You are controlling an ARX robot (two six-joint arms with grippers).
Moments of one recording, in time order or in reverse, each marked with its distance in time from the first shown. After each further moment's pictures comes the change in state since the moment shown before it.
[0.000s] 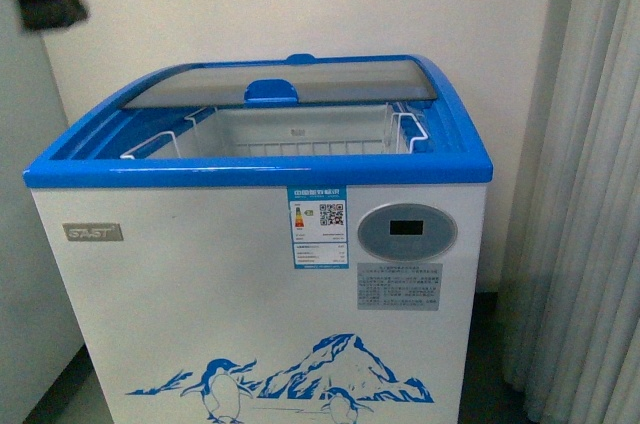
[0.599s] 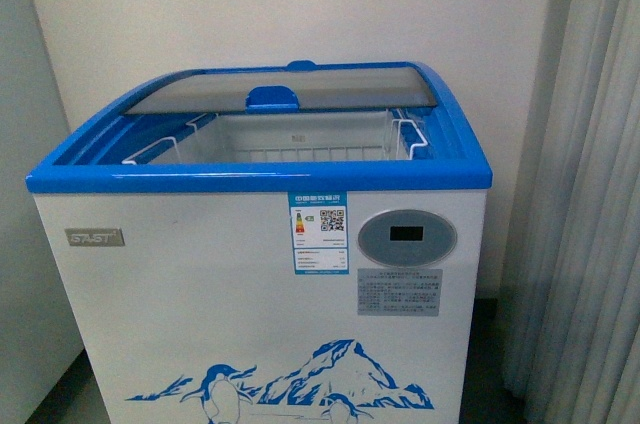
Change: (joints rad) left arm 0.087 -0.831 -0.952 0.275 -0.030 0.054; right arm -0.010 0.673 0.623 -0.348 -0.532 -0.548
